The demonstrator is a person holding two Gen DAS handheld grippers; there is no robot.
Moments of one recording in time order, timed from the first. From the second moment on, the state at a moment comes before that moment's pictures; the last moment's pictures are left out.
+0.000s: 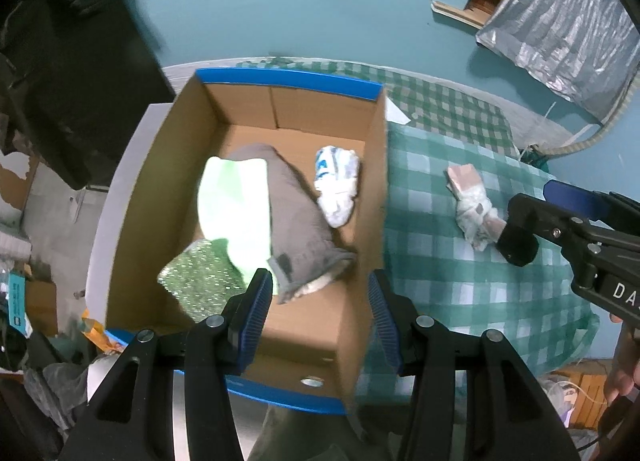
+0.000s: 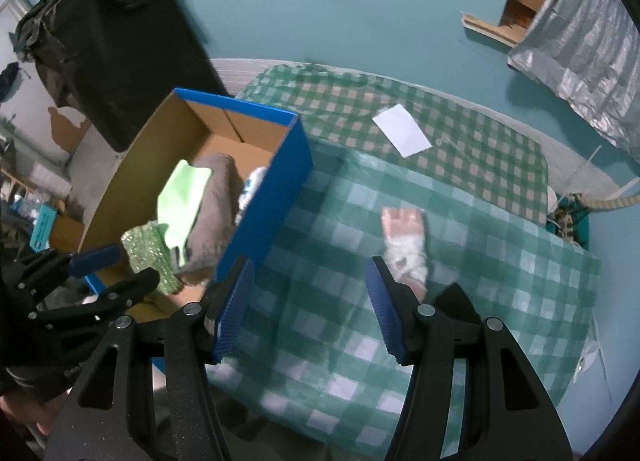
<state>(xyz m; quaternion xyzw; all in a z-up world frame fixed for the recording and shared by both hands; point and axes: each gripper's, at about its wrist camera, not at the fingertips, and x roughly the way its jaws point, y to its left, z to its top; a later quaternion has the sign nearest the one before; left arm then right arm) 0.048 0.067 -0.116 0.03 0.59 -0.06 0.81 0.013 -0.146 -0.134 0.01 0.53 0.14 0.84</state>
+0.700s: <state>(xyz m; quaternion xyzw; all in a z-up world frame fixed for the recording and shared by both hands) 0.046 -0.008 -0.129 0.06 0.59 -0.10 0.80 -0.006 -0.250 -0.176 0.02 0.56 0.10 0.83</state>
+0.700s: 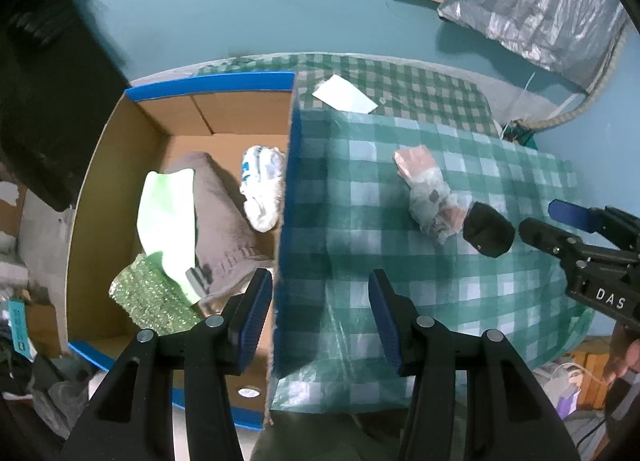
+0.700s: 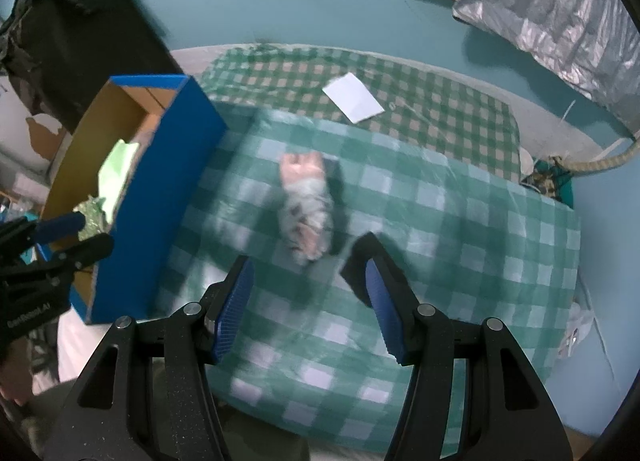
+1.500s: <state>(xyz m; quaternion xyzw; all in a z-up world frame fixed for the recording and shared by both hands) 0.063 -0.078 -0.198 0.14 0.60 -0.14 0.77 0.022 -0.268 -0.265 -0.08 0.60 0.16 0.78</state>
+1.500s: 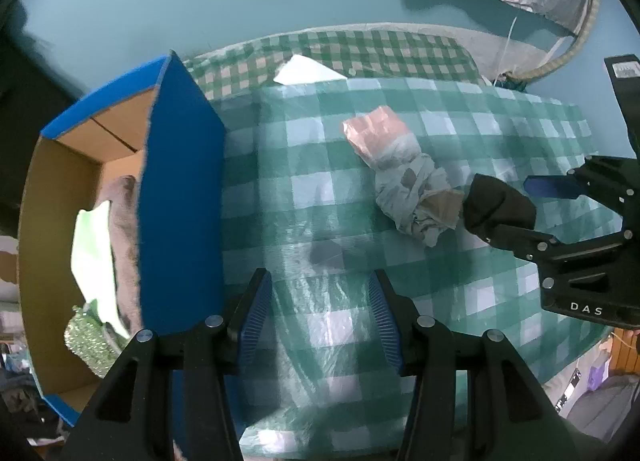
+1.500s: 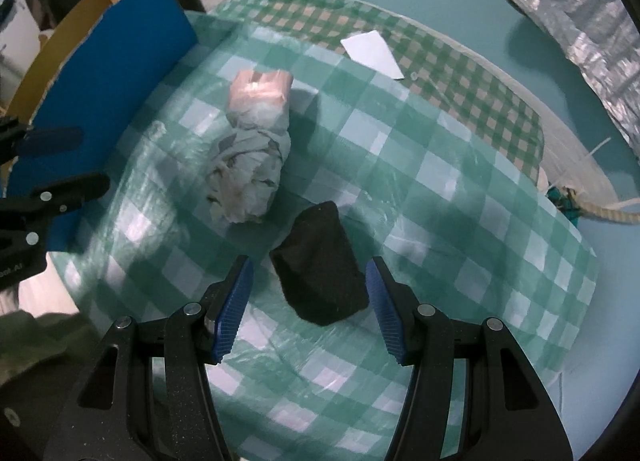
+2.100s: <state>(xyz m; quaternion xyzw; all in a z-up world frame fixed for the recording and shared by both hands) 0.086 -0.098 -0.210 0.12 0.61 -0.15 0.77 0.038 -0.269 -0.304 -0.06 0.63 0.16 0.76</state>
